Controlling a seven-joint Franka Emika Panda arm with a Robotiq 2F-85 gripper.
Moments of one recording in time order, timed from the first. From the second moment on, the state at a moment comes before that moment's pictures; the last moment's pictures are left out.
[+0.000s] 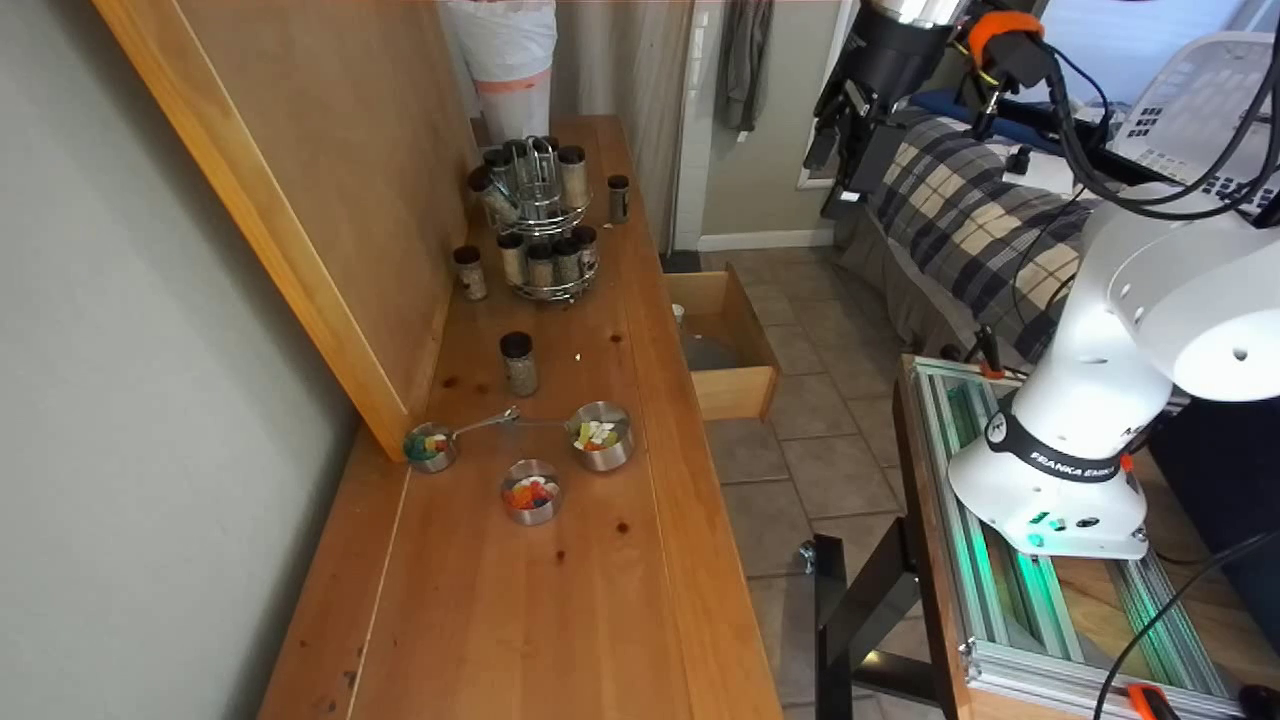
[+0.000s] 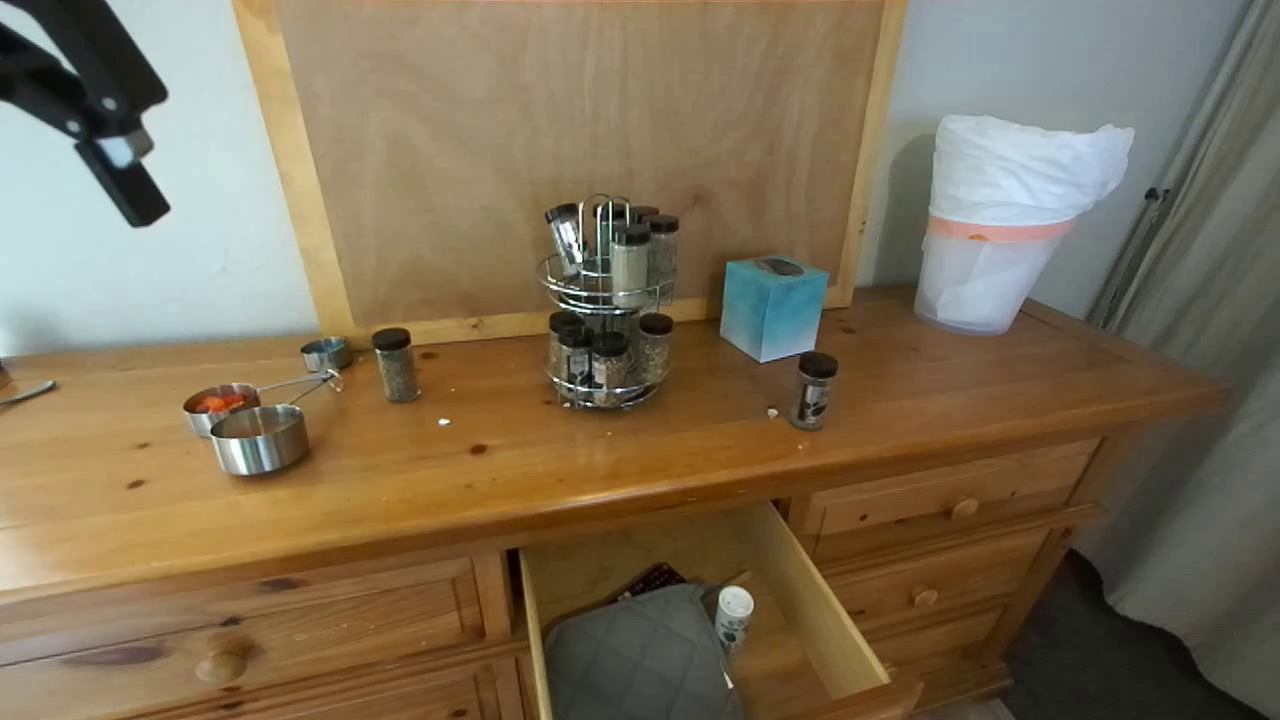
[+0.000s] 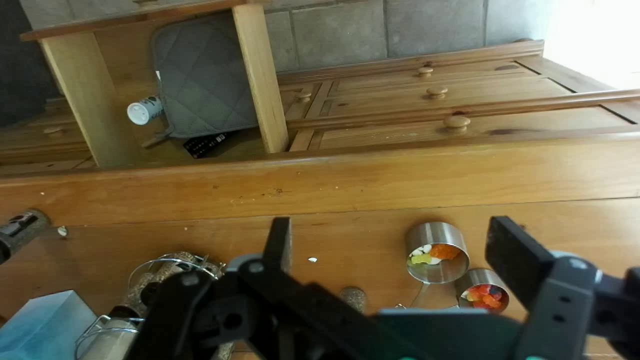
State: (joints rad) arm -0.01 -0.91 -0.06 -2.65 -0.15 1.94 -0.23
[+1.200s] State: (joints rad) arm -0.08 -0.01 0.04 -2.05 -0.30 2.38 0.52
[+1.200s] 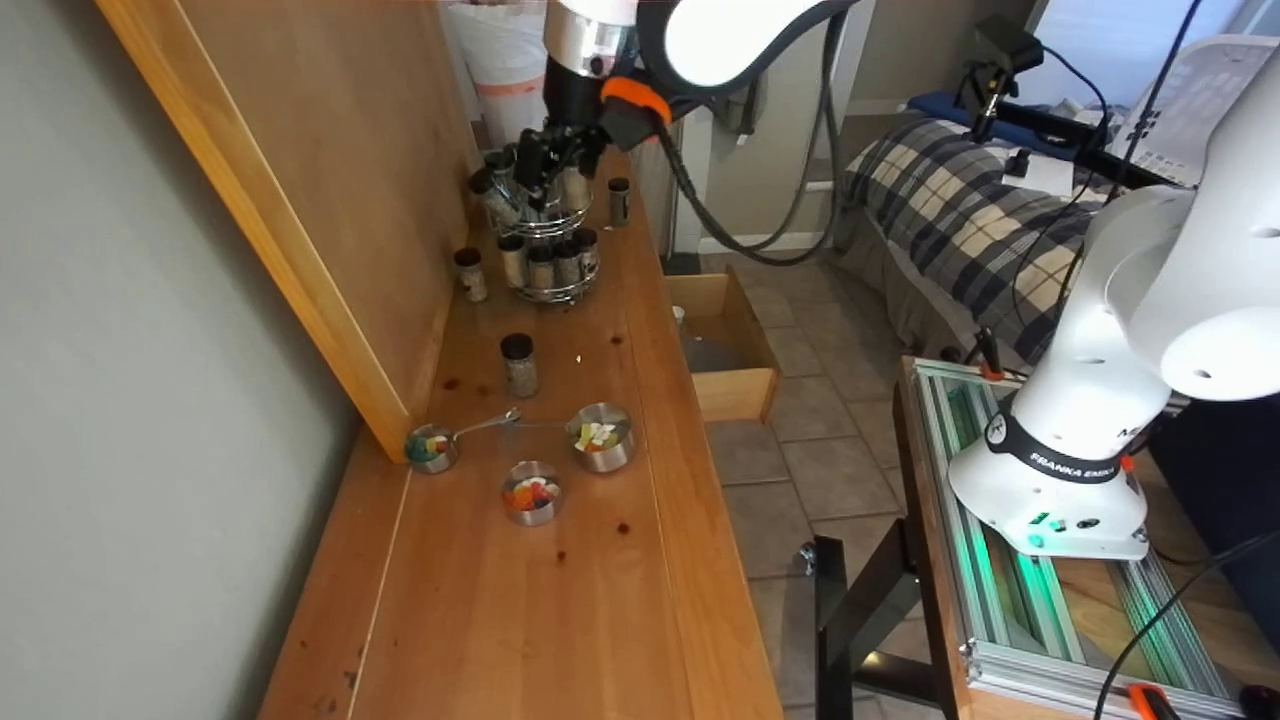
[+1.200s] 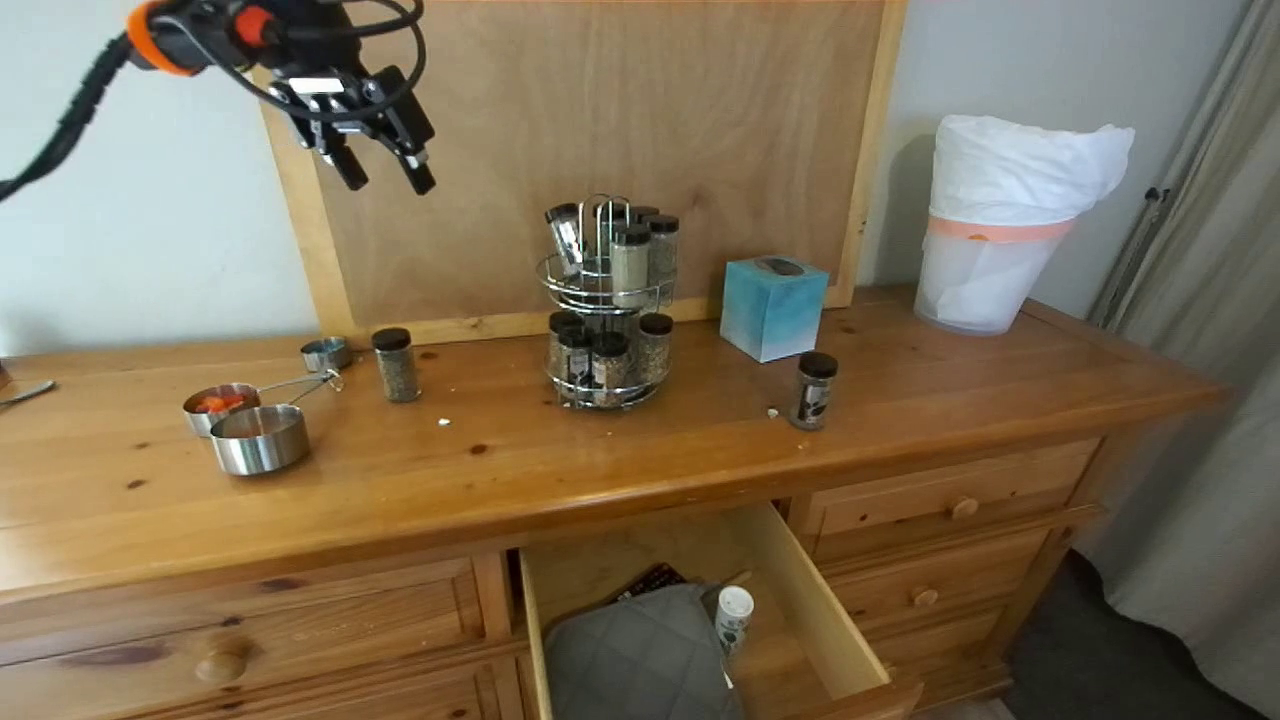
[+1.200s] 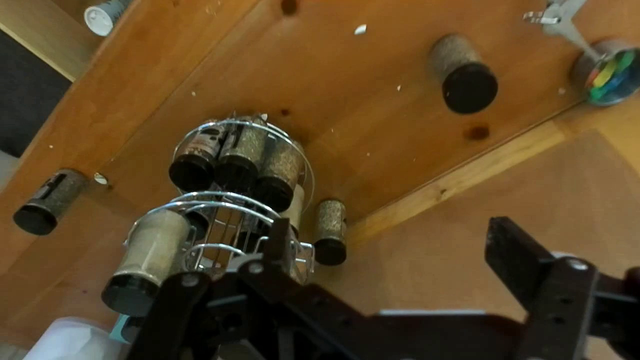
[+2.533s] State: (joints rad) arm 0.07 0.39 -0.14 -1.69 -0.95 2.39 1.24
